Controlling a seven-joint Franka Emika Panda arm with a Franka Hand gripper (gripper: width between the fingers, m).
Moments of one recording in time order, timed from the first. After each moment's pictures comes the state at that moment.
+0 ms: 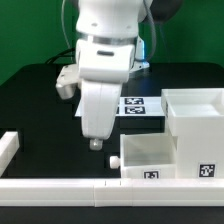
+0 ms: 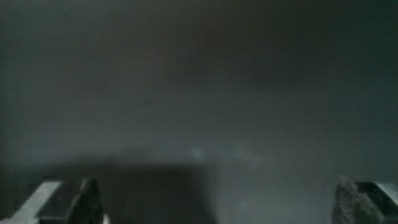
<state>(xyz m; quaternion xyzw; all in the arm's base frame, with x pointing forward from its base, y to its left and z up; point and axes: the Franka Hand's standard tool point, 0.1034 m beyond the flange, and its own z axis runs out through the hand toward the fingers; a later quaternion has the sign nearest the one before) 0.551 -0.067 0.032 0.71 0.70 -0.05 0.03</state>
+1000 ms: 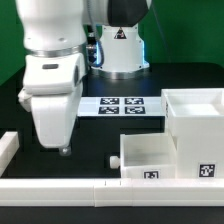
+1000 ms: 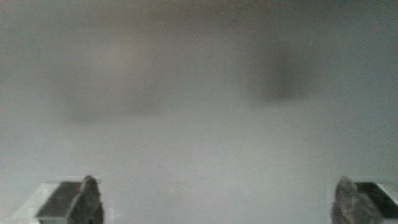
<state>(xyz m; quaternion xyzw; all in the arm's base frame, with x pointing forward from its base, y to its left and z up) 0.551 -0.114 0.031 0.73 0.68 0.00 -0.07</state>
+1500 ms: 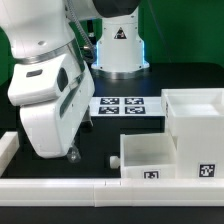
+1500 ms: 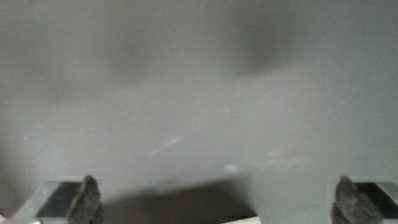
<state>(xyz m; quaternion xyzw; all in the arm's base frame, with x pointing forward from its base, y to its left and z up) 0.567 -0.092 0.031 0.76 0.64 0.06 -0.12</state>
